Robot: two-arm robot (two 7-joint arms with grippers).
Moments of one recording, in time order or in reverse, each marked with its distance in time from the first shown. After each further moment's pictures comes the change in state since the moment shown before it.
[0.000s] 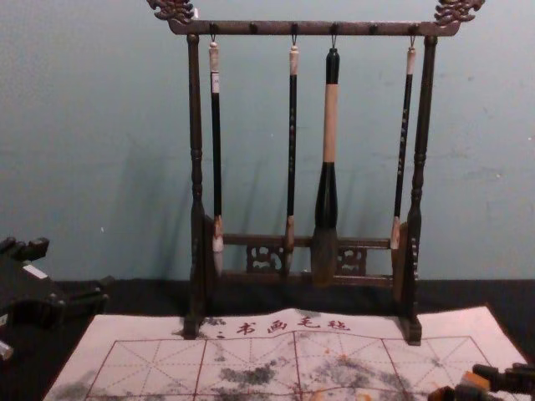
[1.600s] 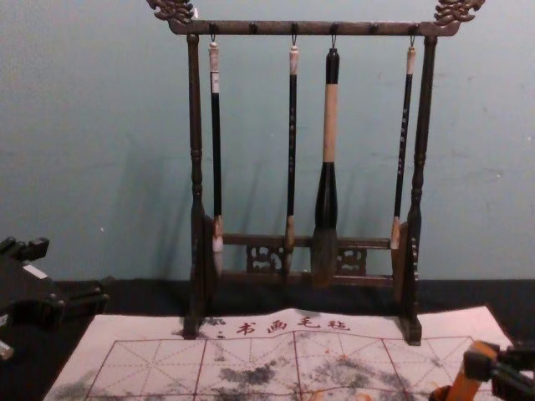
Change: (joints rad) left arm 0.000 0.000 0.000 0.000 0.000 0.000 0.000; right arm -0.018 -0.009 0.037 -0.039 -0.005 -0.012 0.005
